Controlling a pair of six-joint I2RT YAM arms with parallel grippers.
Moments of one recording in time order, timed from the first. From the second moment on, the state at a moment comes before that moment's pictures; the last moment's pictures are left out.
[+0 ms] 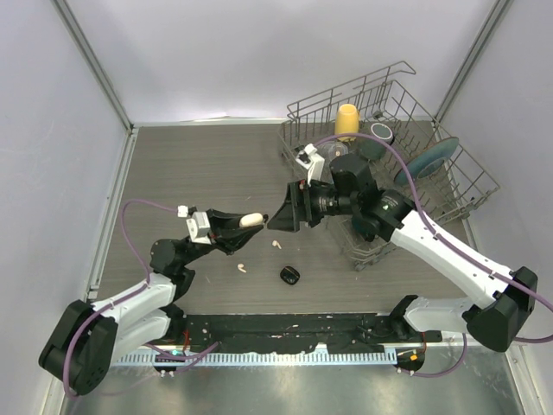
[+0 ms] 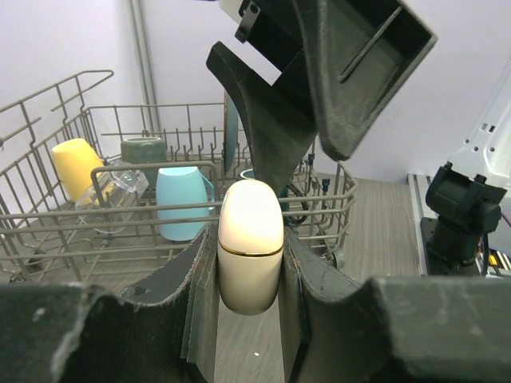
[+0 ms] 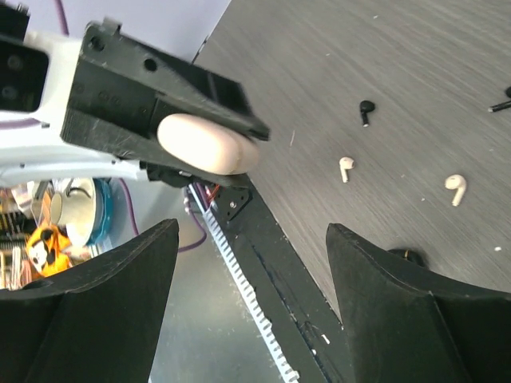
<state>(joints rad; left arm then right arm) -0.48 0.98 0.19 1.29 0.66 -0.29 0.73 1.22 1.17 -0.41 -0.50 0.54</state>
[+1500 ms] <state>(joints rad) -0.48 1.09 0.21 1.29 0.71 -0.26 0.64 1.35 1.19 -0.19 -0.63 0.67</state>
